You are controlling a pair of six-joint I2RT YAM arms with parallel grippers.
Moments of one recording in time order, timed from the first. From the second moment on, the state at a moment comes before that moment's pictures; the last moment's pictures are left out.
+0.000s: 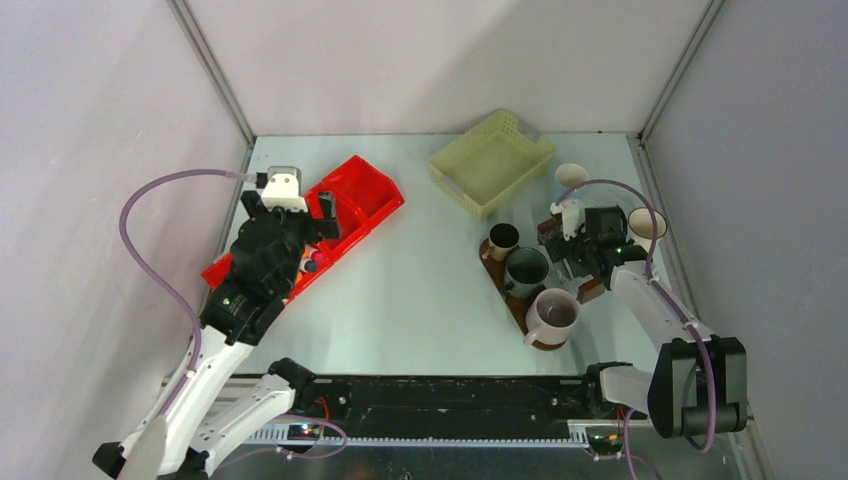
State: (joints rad) left arm -0.49 0.73 0.94 -0.32 -0.47 -0.02; right arm 0.08 1.20 0.72 -0.43 -0.06 -0.34
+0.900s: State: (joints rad) left arm -0.48 0.72 0.93 -0.32 -0.46 -0.02; right arm 0.06 1.15 0.67 -0.36 -0.08 -0.35
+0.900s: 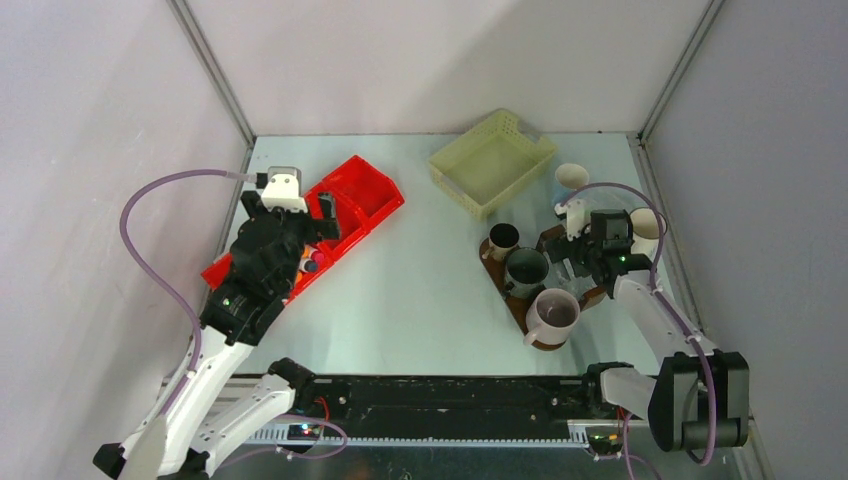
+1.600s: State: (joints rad) left arm -0.47 0.72 0.93 -0.32 -0.44 -0.02; right arm -0.08 1.28 0.81 -0.37 -0.11 -0.14
